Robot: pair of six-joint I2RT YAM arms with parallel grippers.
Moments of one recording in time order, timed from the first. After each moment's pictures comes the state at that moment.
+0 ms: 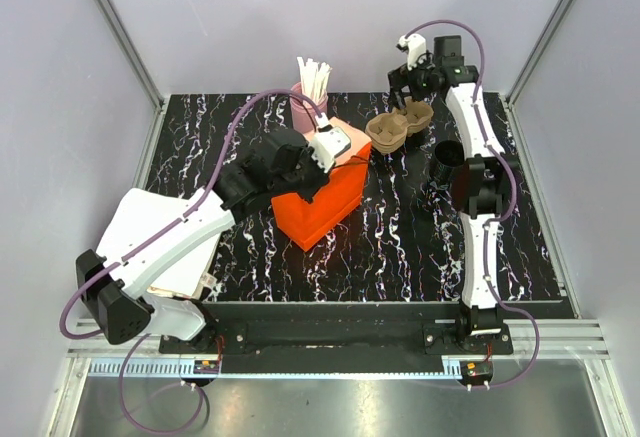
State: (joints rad) left arm -0.80 1.35 1.34 -0.54 0.06 0.14; right arm 0.08 2.44 2.53 -0.76 -0.45 -0.39
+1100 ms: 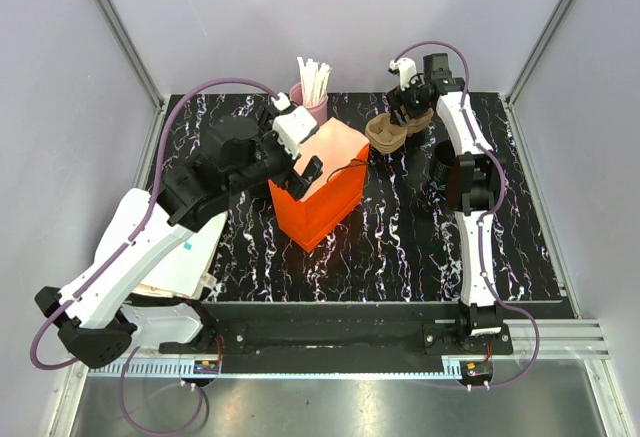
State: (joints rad) left arm -0.77 1.19 1.46 -0.61 0.05 0.22; right arm 0.10 2.57 2.53 -0.80 -0.38 -0.48
